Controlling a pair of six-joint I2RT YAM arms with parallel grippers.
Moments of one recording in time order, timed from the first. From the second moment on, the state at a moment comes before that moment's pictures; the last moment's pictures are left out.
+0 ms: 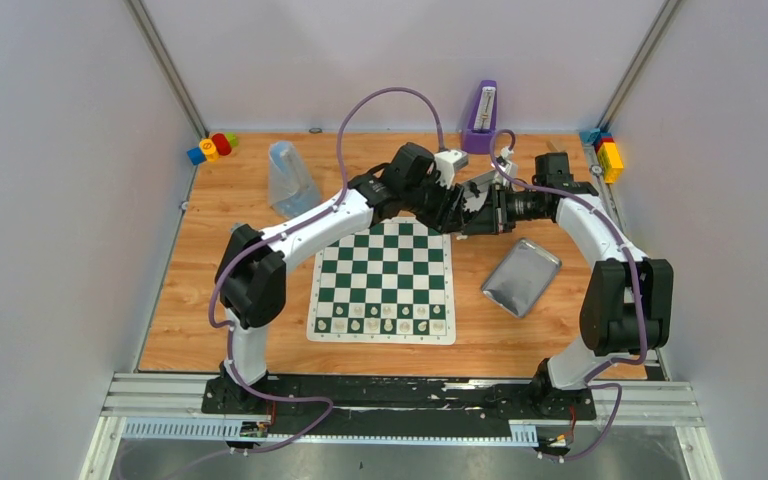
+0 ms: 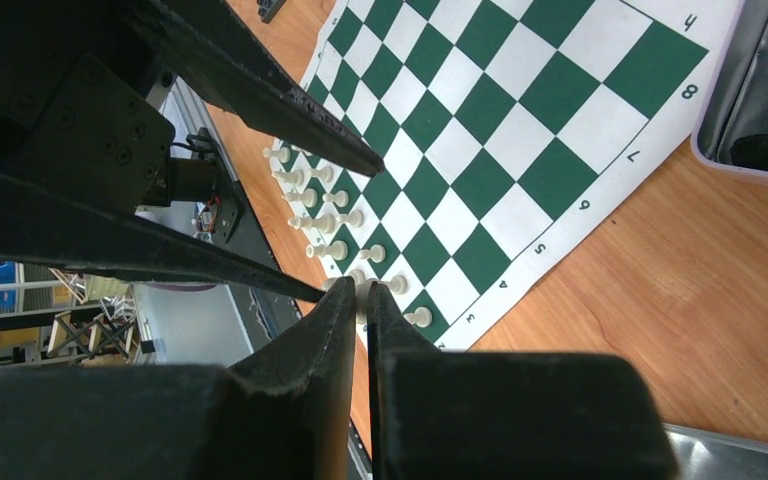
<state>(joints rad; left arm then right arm) -0.80 1.94 1.70 -0.39 0.37 -0.24 0.03 1.60 1.21 -0.66 -1.05 -0.07</state>
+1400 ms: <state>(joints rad) -0.82 1.94 1.62 -0.34 0.45 -0.23 0.03 1.62 1.21 -0.66 -1.07 -0.07</state>
